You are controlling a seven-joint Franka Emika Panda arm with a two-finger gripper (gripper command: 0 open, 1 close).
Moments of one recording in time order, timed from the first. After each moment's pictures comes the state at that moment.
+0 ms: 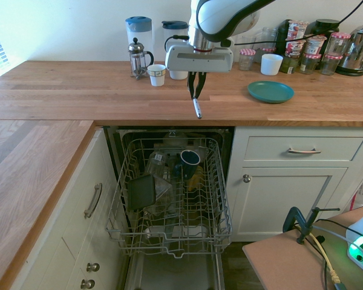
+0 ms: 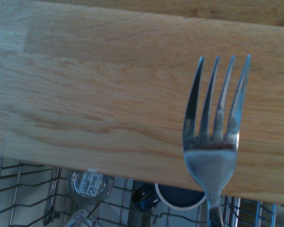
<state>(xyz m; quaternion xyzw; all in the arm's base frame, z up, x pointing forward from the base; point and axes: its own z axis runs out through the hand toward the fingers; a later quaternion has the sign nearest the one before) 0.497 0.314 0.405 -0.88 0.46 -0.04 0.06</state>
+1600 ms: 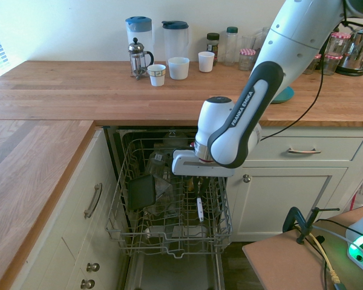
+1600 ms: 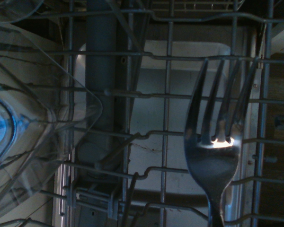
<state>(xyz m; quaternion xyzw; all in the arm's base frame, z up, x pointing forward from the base) 0.371 0.339 0.122 -0.87 0.49 0.06 0.07</state>
